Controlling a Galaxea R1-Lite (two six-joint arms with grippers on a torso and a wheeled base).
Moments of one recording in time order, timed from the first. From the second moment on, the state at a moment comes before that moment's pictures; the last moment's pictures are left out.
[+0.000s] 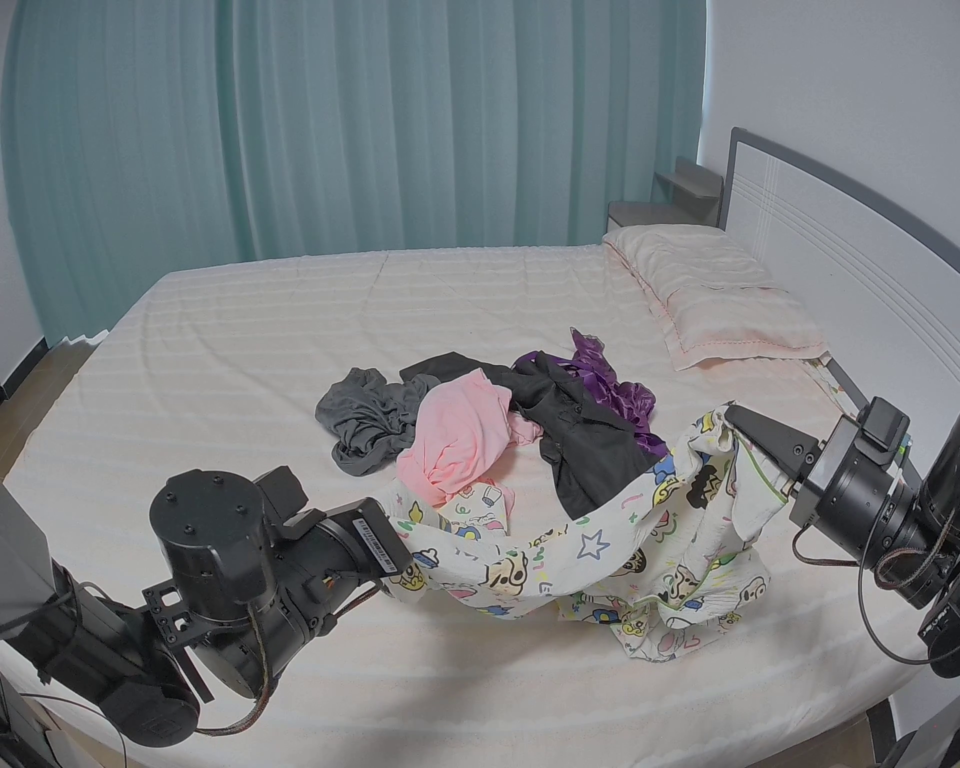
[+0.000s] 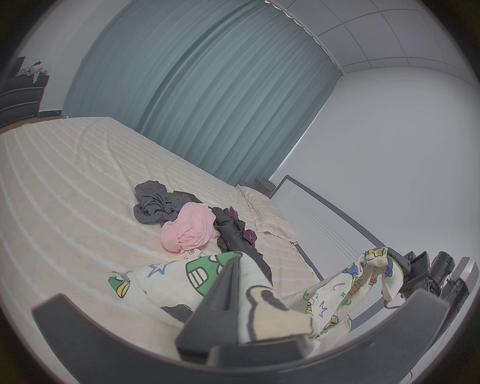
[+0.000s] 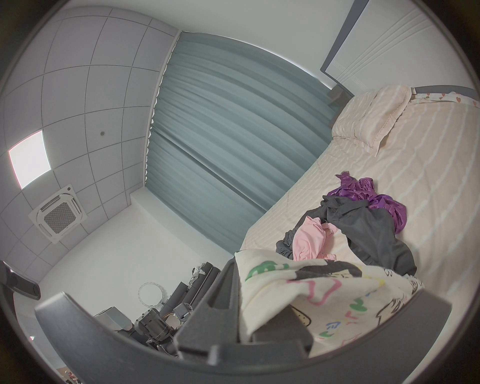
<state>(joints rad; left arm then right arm) -0.73 1.75 -0.39 -1.20 0.34 -0.64 0.51 1.48 -0.29 -1.29 0.11 0.88</state>
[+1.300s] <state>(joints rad) -0.71 1.75 -0.37 -1.21 0.34 -0.63 0.50 1.45 -0.29 -1.29 0.10 0.88</state>
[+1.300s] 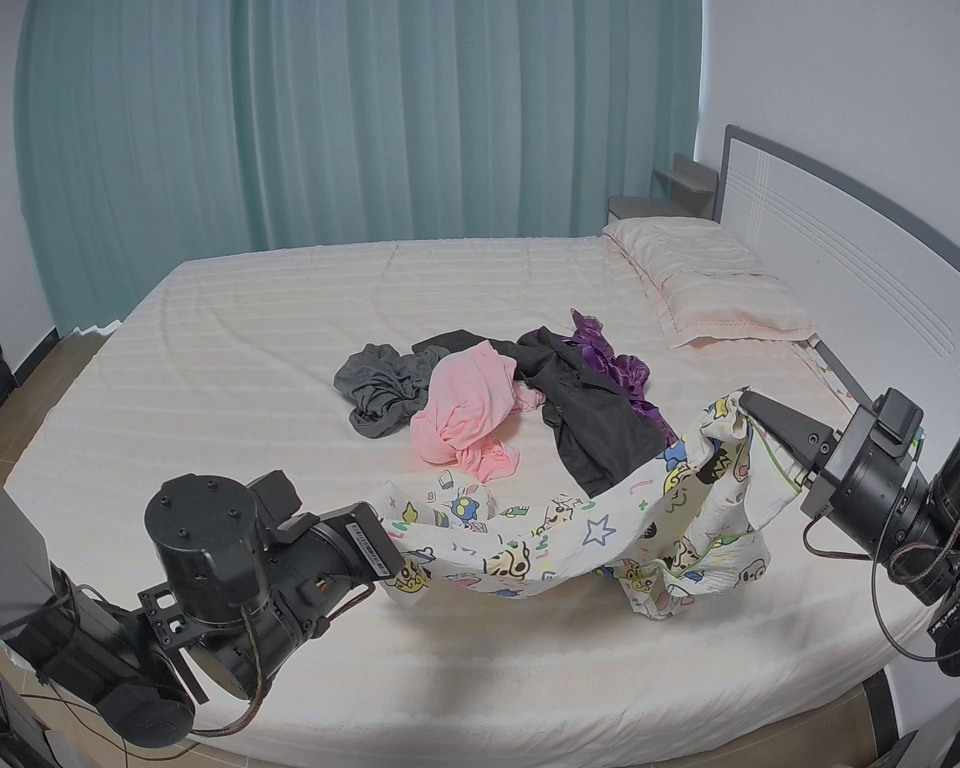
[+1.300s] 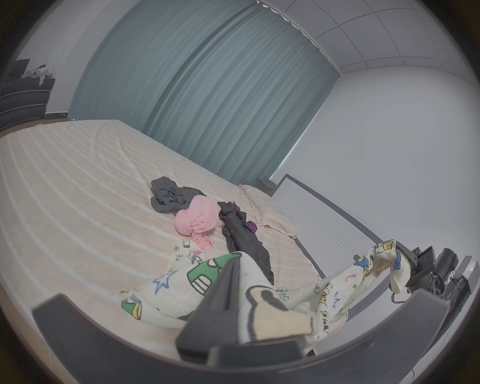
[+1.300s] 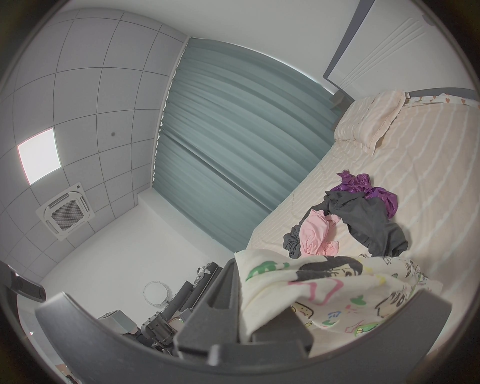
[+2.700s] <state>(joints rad) -0.70 1.71 -0.37 -1.21 0.35 -0.59 0.48 1.48 -0.29 -1.29 0.11 0.88</state>
